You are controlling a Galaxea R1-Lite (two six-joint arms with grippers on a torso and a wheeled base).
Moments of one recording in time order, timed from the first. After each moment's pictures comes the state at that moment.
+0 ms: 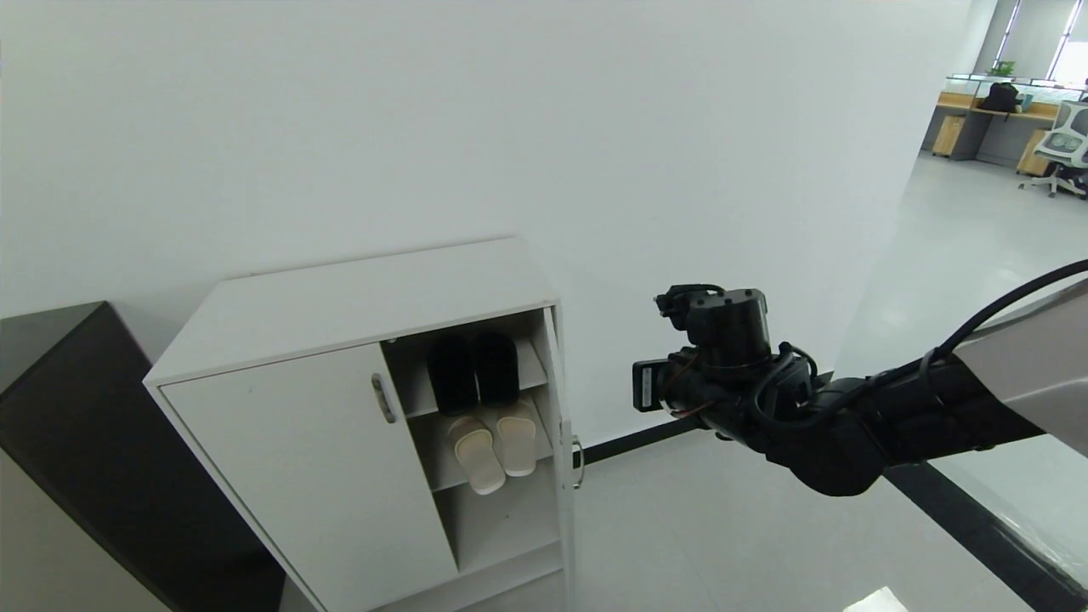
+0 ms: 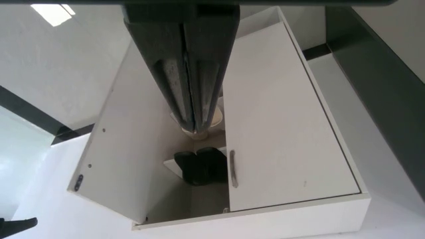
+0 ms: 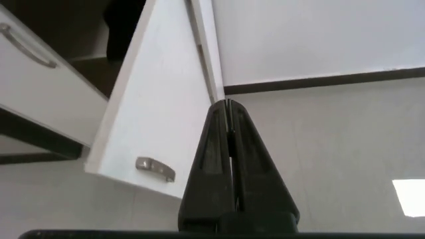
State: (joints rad) left arm 0.00 0.00 0.00 0.00 -0.01 0.01; right arm 0.67 2.05 -1.16 -0.56 -0.24 0.23
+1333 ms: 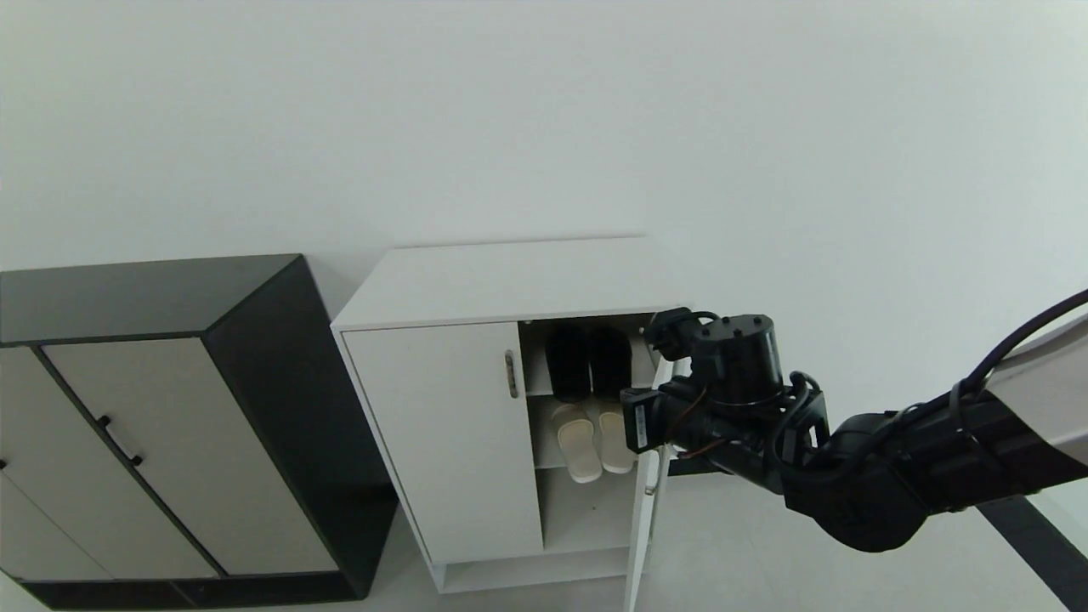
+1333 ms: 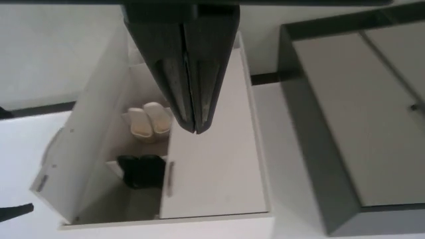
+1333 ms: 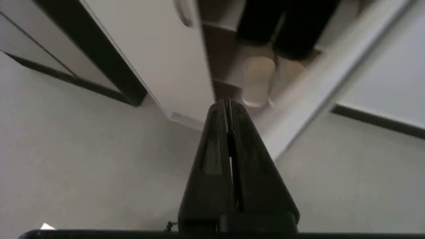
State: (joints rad) left arm 0.00 0.00 0.00 0.00 -0.01 0.01; right arm 0.72 1.99 -1.00 -0.66 -0.16 0.16
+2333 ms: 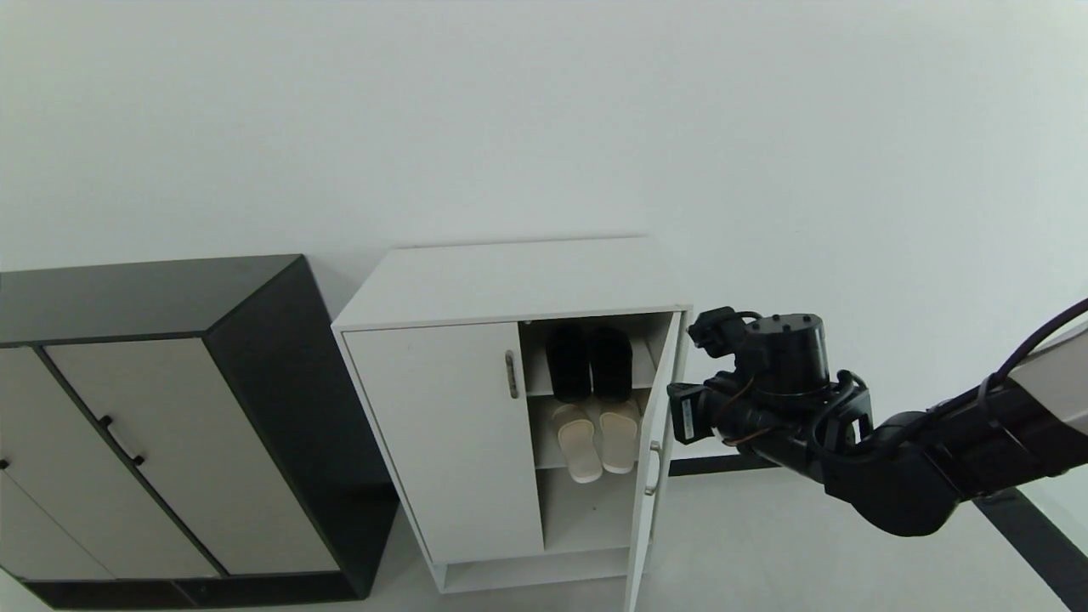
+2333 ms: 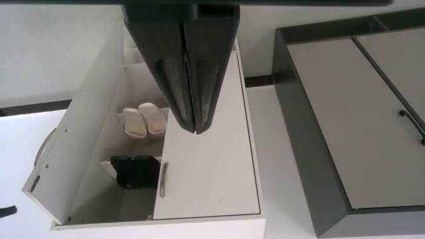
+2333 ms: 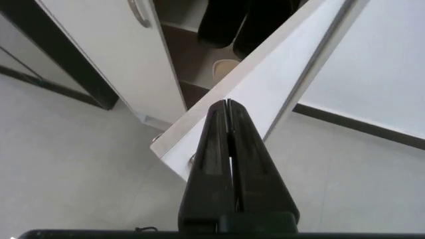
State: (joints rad) left arm 0.00 0.00 0.00 0.00 -0.01 0.01; right arm 0.59 1.97 -0.93 -0.70 -0.14 0.08
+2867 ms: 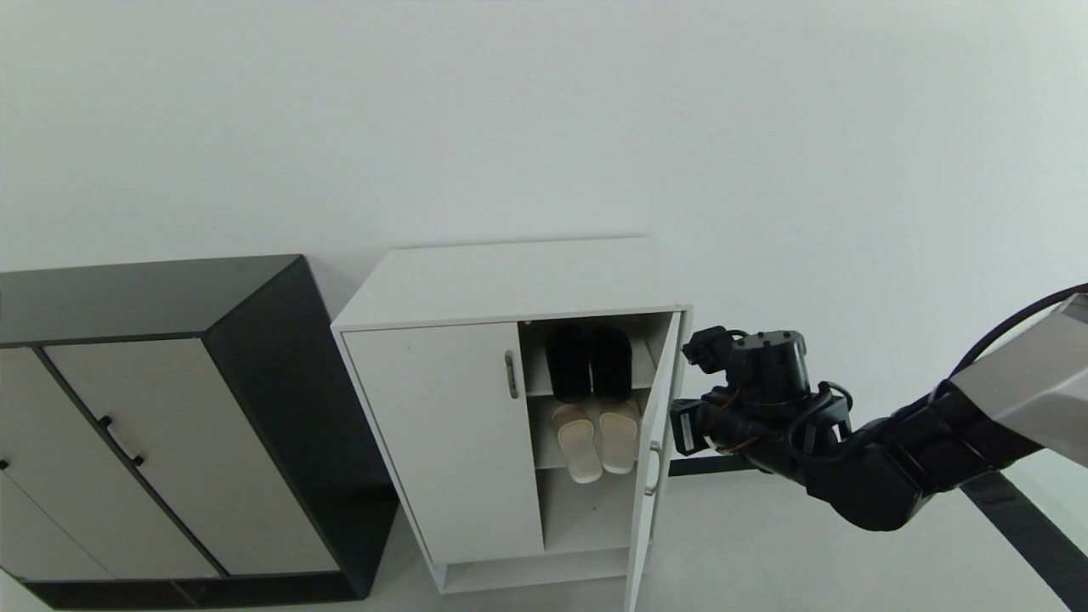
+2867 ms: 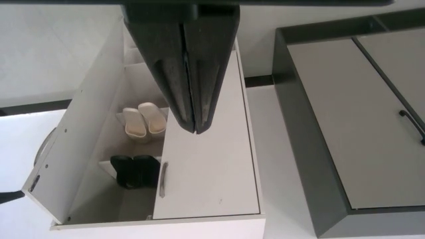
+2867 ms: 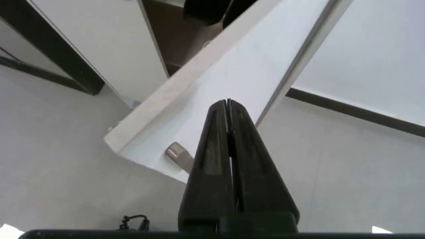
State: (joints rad) left arm 0.00 0.00 0.00 0.00 -0.01 0.01; right arm 0.57 2.06 -0.95 -0.69 -0.14 0.06
